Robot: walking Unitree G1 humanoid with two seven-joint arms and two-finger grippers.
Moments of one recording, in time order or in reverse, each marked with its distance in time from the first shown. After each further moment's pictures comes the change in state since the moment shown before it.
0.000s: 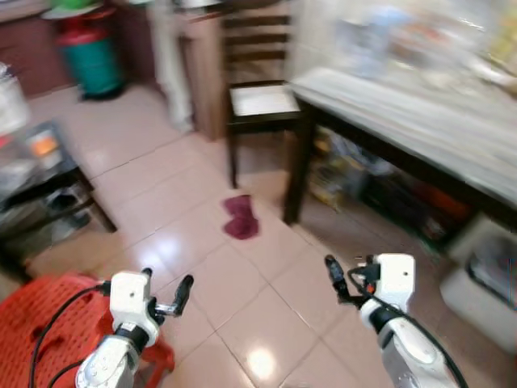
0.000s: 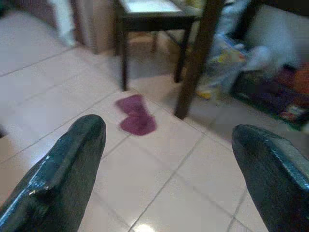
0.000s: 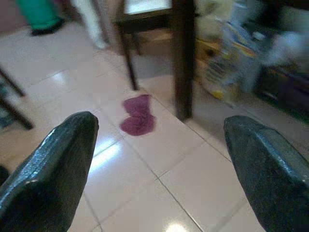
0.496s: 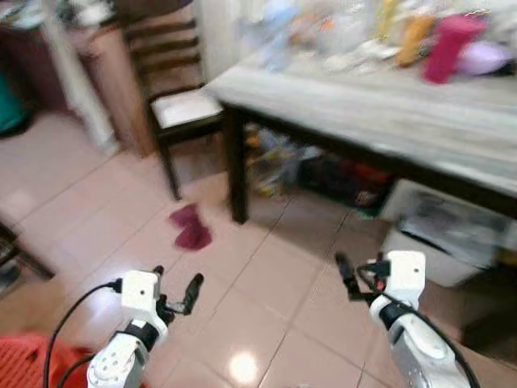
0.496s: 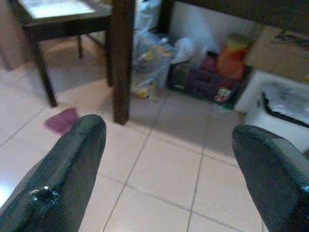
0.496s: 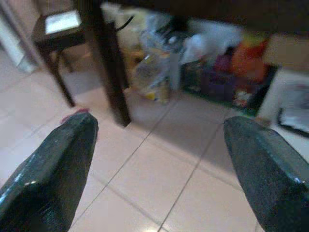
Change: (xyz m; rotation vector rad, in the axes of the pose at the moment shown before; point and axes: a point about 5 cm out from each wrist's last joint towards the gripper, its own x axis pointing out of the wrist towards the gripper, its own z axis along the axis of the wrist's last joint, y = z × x) left arm 0.001 0.000 -0.012 -0.009 0.023 -0.021; right arm 0.002 -0.004 0.006 -0.008 -0.020 -0.009
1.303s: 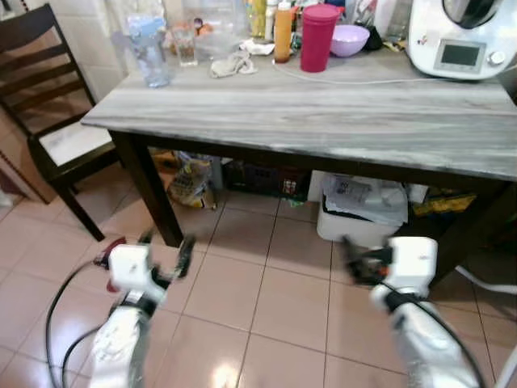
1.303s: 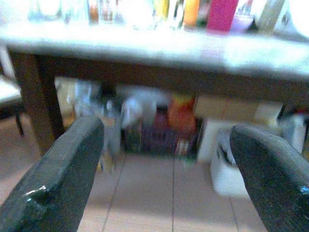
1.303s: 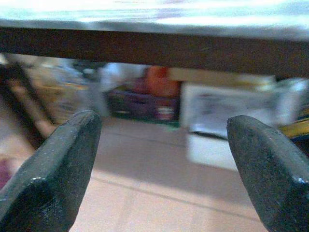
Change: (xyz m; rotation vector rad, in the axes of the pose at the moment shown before) left arm 0.024 -0.003 0.051 0.037 -0.311 0.088; right arm 0.002 -0.007 0.030 -0.102 -0.115 -0.085
